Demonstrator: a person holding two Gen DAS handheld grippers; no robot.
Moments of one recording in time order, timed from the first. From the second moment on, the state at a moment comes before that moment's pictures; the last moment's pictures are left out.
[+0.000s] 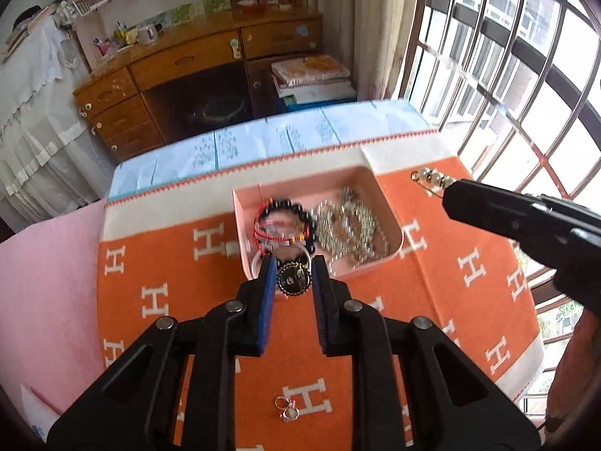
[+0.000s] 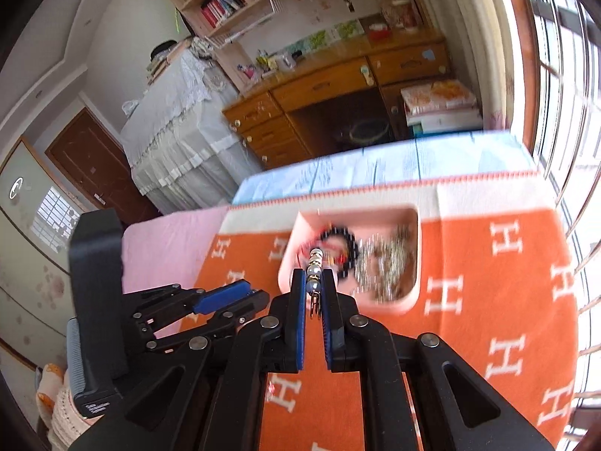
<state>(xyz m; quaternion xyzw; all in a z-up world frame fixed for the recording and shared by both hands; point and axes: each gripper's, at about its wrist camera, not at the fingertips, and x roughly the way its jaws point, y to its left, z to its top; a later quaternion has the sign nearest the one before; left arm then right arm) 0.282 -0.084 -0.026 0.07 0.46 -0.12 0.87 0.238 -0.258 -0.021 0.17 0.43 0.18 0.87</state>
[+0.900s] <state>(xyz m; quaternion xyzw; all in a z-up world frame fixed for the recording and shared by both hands) 0.380 -0.058 -0.081 0.00 0.49 -0.12 0.87 0.360 -0.257 -0.095 0.17 0.47 0.12 0.86</state>
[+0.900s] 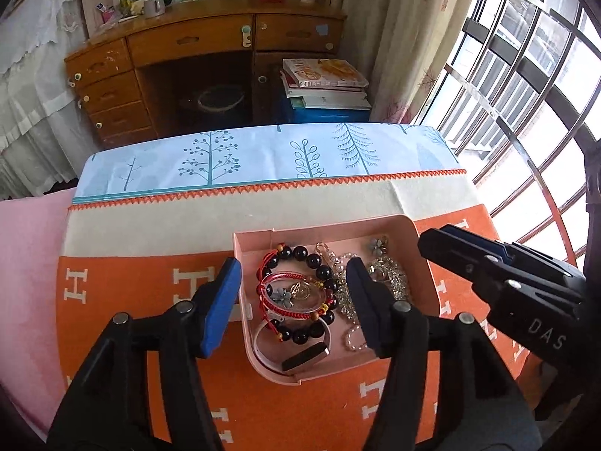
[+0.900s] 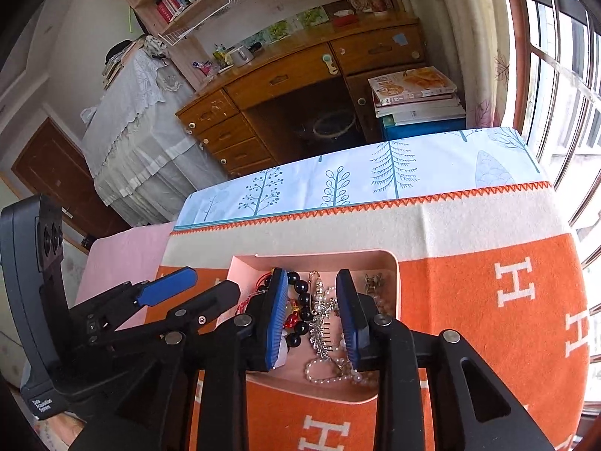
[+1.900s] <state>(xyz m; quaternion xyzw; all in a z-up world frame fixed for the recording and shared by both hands) 0.167 0.019 -0.075 0.00 0.41 -0.07 0.91 0.152 -0.191 -0.091 0.11 0.44 0.23 0.86</state>
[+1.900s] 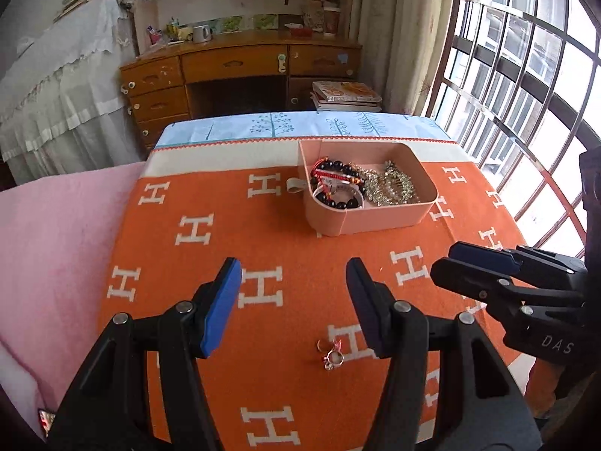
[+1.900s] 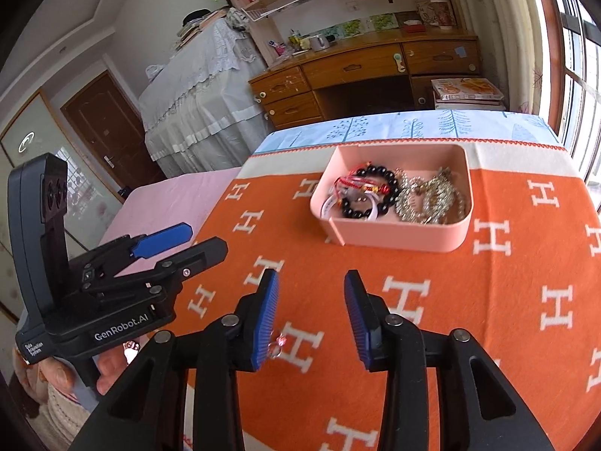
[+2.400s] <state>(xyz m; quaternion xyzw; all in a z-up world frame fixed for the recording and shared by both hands) 0.107 0.059 -0.140 -0.03 0.44 -0.02 0.90 0.102 -0.131 -0.127 0.02 0.45 0.26 0.85</state>
